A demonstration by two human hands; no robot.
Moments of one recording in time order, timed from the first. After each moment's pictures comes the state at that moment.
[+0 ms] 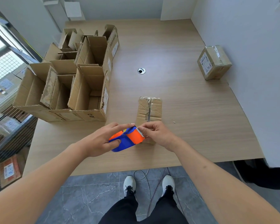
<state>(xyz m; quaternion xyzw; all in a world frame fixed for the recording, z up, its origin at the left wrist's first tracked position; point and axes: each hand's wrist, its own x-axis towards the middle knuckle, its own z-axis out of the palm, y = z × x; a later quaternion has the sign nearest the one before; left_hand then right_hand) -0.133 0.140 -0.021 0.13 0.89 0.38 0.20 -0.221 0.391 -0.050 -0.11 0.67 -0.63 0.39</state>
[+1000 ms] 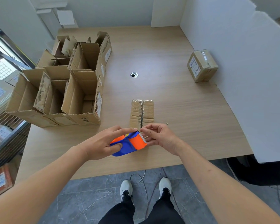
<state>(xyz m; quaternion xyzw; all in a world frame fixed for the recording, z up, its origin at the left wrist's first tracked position) -0.135 0.169 -0.007 0.17 0.89 0.37 0.21 -0.213 0.433 -0.034 -0.02 0.63 -0.67 0.40</state>
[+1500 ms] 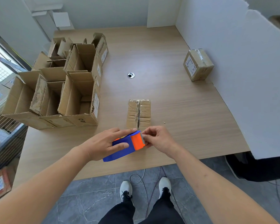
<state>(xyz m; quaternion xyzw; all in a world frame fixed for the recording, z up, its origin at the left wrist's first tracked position) -0.141 0.179 -0.020 0.18 0.91 0.32 0.19 -0.199 0.433 -0.043 -0.03 0.72 -0.62 0.31</state>
